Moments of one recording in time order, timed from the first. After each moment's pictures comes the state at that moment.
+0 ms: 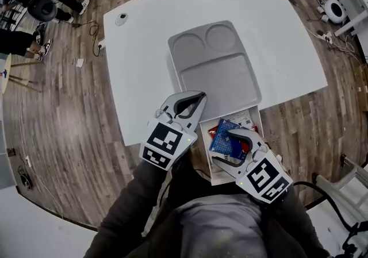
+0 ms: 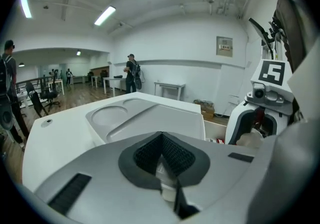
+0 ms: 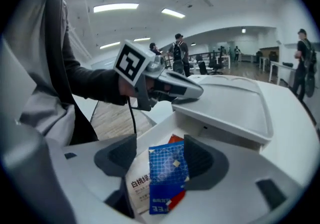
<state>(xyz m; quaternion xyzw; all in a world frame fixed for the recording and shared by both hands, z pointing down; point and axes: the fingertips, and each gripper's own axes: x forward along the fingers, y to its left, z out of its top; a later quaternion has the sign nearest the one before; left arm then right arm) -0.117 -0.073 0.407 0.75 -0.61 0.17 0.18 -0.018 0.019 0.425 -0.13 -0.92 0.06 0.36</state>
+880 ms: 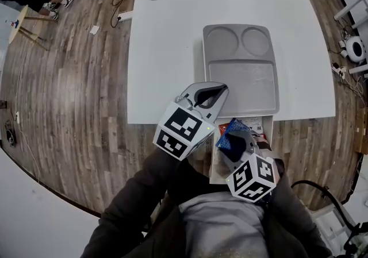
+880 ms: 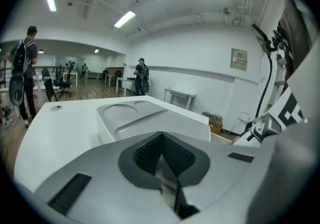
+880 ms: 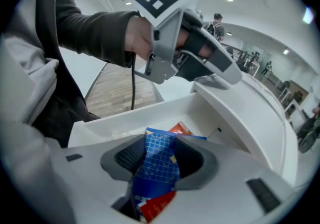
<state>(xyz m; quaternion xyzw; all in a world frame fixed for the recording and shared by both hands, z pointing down) -0.138 -0.072 0.406 0.71 -0.66 0.10 0.22 -0.028 0.032 0.482 -0.21 -0.84 -0.13 0.48</state>
